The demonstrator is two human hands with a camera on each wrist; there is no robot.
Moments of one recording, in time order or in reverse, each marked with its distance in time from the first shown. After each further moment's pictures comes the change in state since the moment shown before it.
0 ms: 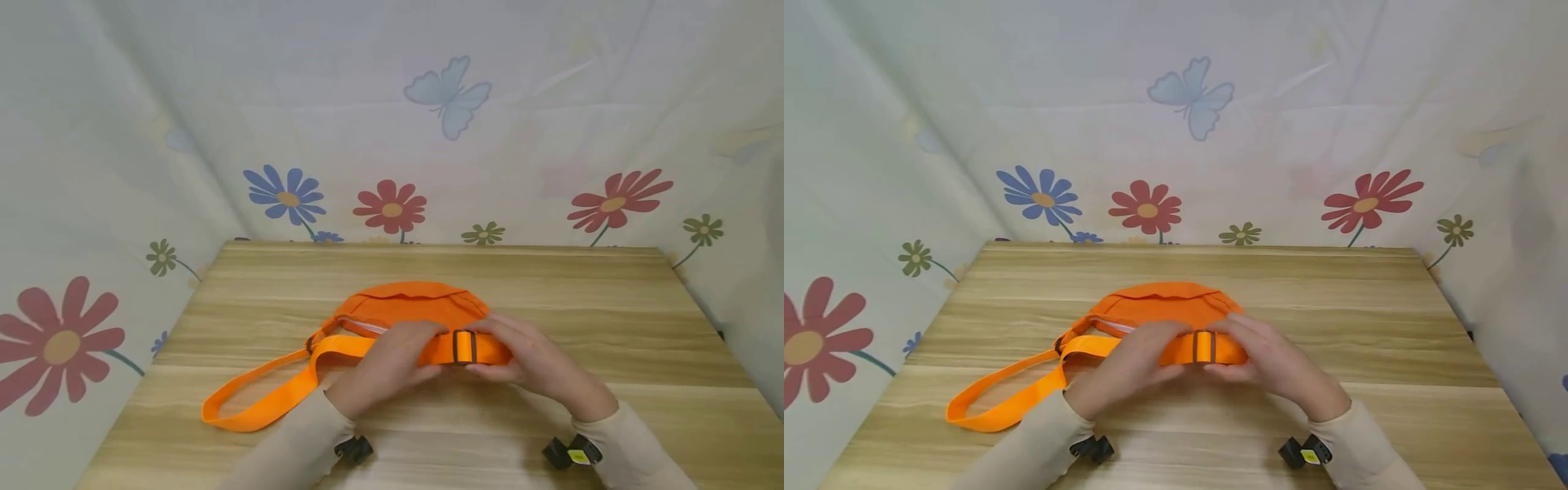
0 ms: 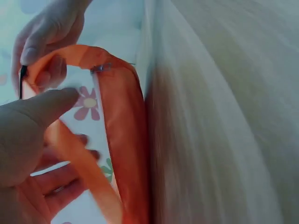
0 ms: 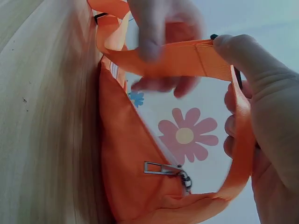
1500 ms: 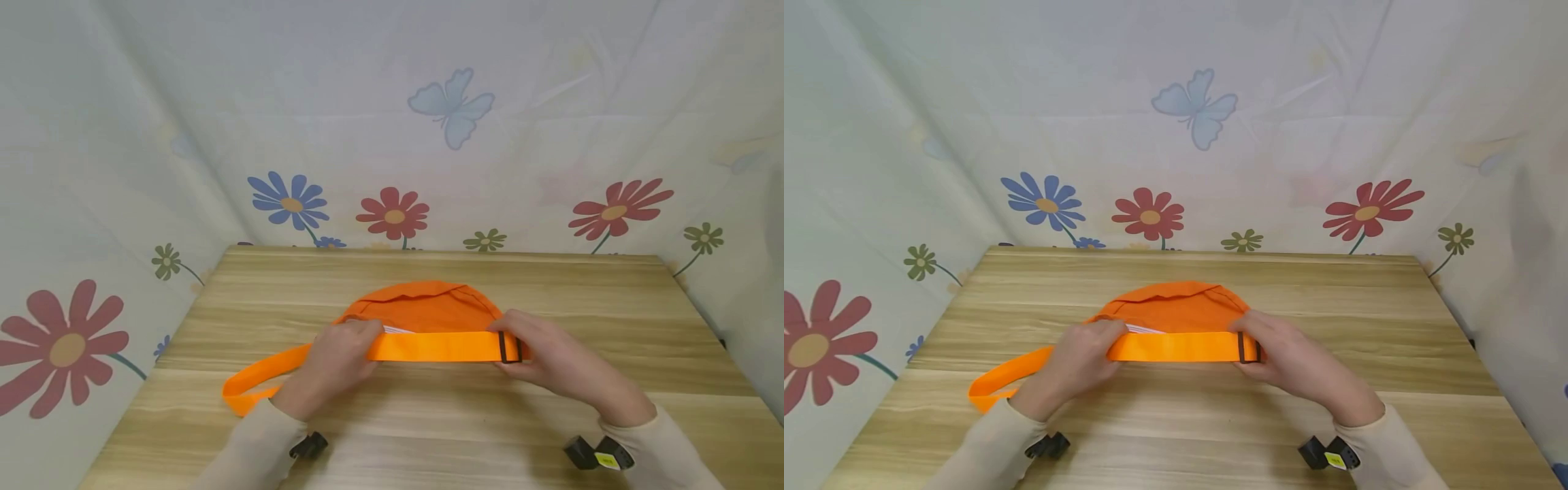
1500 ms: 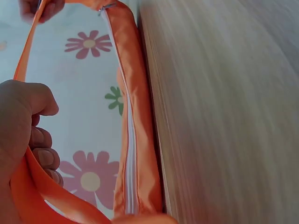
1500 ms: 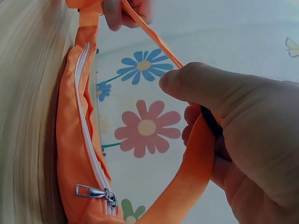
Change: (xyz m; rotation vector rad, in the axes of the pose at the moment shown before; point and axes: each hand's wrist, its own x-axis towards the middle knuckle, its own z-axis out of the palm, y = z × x) left_hand -0.045 -0.052 -0.028 0.365 0.334 0.100; right_hand 0.004 -0.009 -0.036 -0.082 -0.133 0.109
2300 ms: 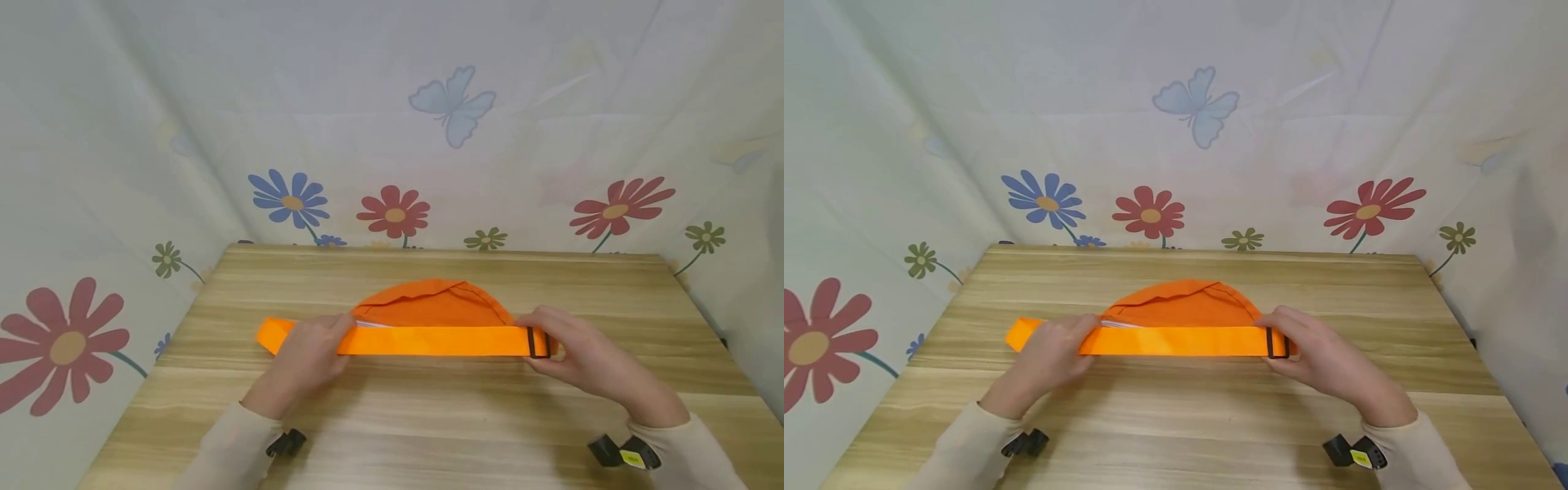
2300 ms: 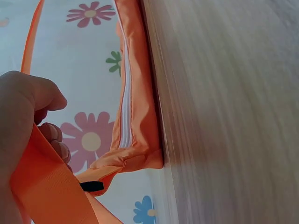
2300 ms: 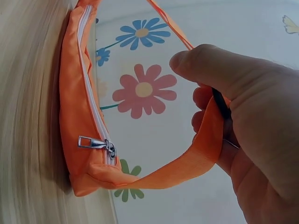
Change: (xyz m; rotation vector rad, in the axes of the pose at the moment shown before) left_hand -0.021 -0.029 -0.018 -0.010 -0.093 -0.086; right_hand -0.026 0.023 -0.018 -0.033 0.034 -0.004
